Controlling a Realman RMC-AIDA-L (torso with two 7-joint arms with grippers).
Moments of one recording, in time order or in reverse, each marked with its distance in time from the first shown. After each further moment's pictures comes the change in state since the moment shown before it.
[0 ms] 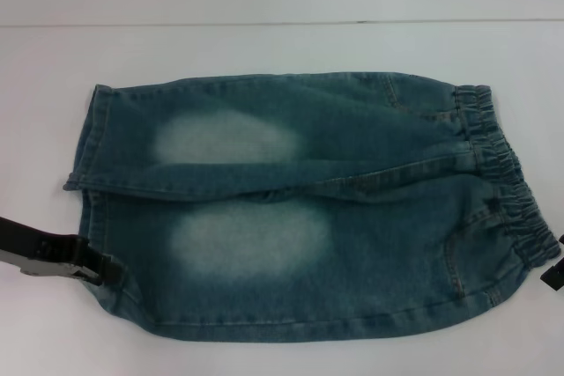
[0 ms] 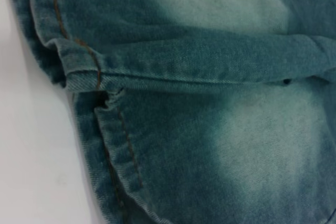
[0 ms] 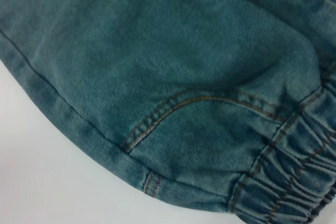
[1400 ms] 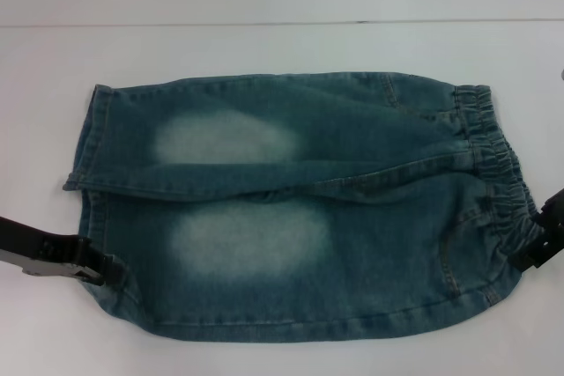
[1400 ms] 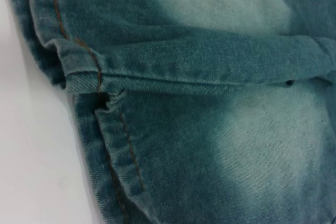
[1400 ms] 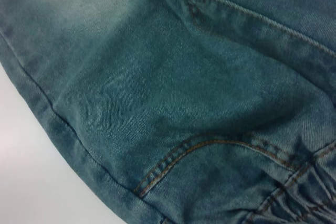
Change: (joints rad) left arm -0.001 0.000 0.002 -0.013 0.000 -0.017 0.003; right arm 0.009 0.009 0.026 0.012 0.078 0.031 -0.038
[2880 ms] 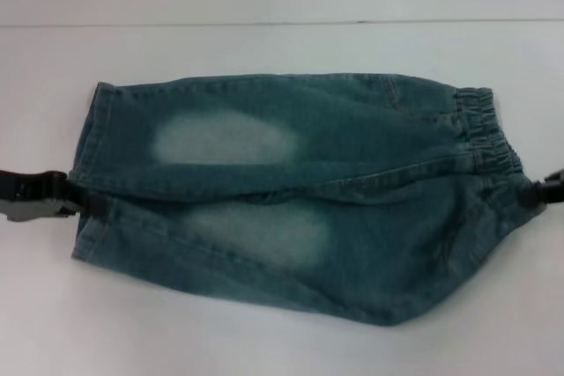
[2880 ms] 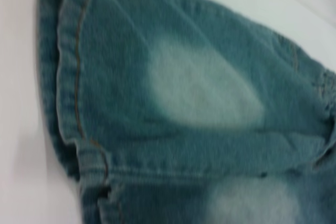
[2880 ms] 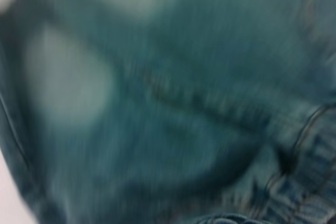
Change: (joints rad) left arm -0.017 0.041 -0.162 0.008 -0.051 -0.005 -0.002; right arm -0.085 -0.042 0.298 0.034 0.119 0.040 -0.067
